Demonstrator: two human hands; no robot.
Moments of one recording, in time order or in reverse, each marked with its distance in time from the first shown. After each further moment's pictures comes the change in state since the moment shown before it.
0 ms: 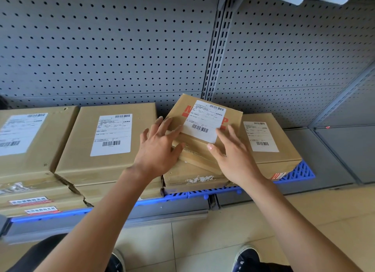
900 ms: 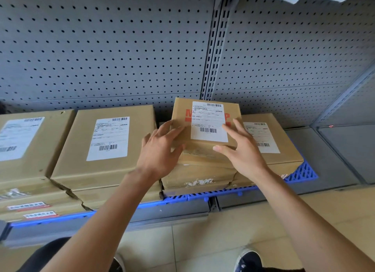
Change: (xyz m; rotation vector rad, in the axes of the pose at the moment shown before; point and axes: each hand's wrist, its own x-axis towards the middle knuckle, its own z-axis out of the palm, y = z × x) left_hand 0.011 0.007 0.007 -0.126 0.068 -0.013; right_hand 0.026 0.035 -0.012 0.219 0.120 -0.084
